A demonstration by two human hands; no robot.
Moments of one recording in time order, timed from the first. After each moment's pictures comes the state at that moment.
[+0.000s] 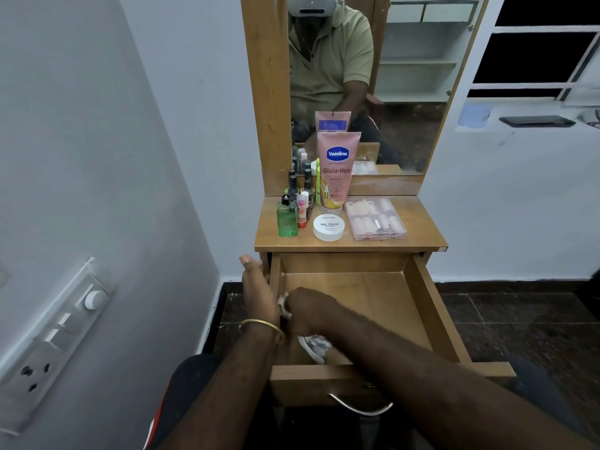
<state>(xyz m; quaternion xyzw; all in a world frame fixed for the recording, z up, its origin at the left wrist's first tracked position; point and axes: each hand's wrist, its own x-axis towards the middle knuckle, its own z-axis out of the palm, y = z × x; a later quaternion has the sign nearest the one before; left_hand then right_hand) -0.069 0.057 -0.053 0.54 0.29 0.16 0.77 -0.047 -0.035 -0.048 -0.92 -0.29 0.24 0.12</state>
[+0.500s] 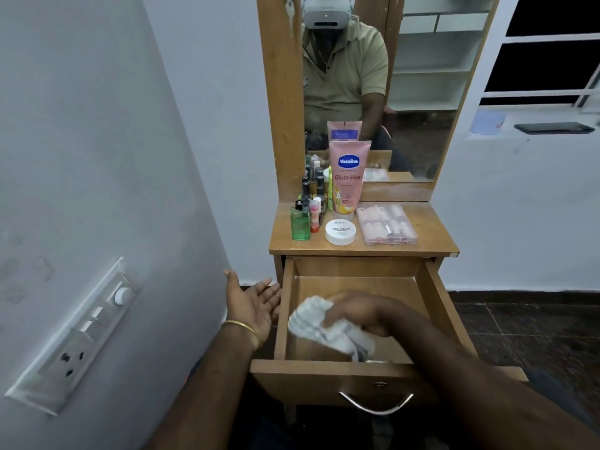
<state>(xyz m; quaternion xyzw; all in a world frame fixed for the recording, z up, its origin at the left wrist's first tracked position) -0.091 0.106 -0.050 0.39 0.26 -0.01 0.88 -0.045 -0.099 -0.023 -0.77 -0.15 0.46 0.42</state>
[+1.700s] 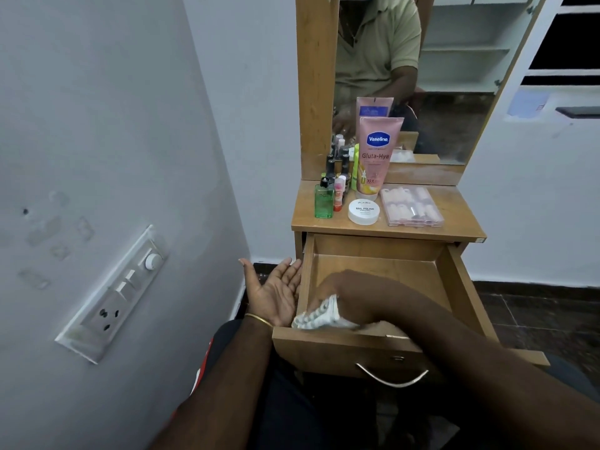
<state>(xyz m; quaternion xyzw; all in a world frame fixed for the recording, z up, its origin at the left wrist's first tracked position) -0.110 0.110 -0.088 0.32 0.19 0.01 0.93 -0.092 -0.061 0.022 -0.86 -0.43 0.25 0.11</state>
